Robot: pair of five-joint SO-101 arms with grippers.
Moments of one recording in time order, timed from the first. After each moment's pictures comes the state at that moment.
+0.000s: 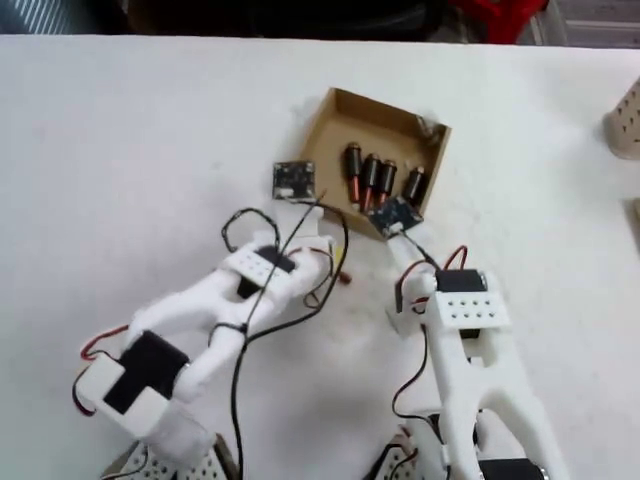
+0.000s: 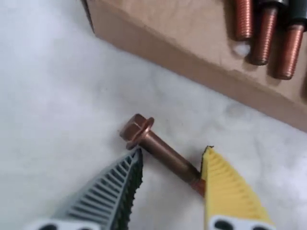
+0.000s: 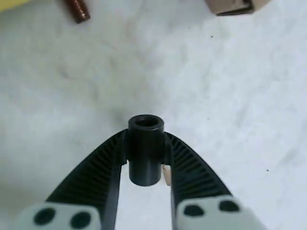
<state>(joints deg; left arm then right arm) 26.3 5.5 42.8 19.6 49.5 -4.9 -31.5 58.7 58.5 28.0</state>
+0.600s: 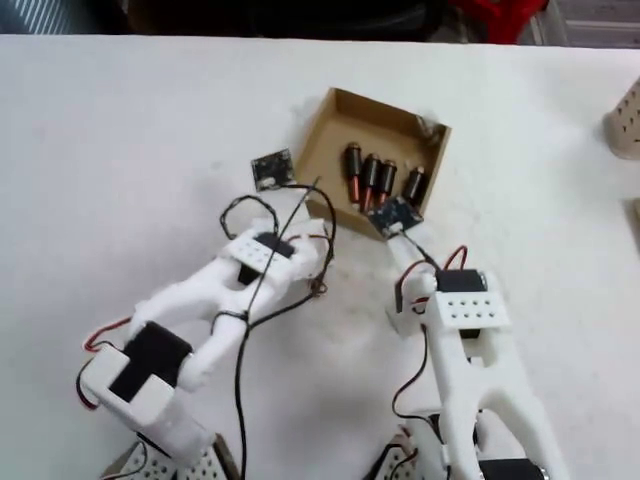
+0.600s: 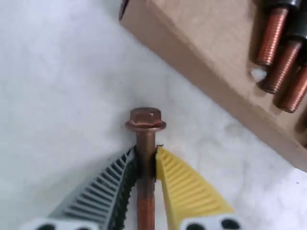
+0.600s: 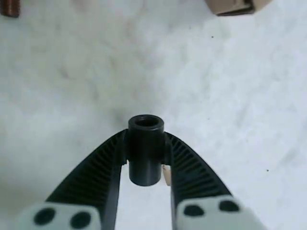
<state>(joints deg) 24.3 8.9 37.0 23.8 48.5 -4.9 -31.5 58.7 58.5 28.0</state>
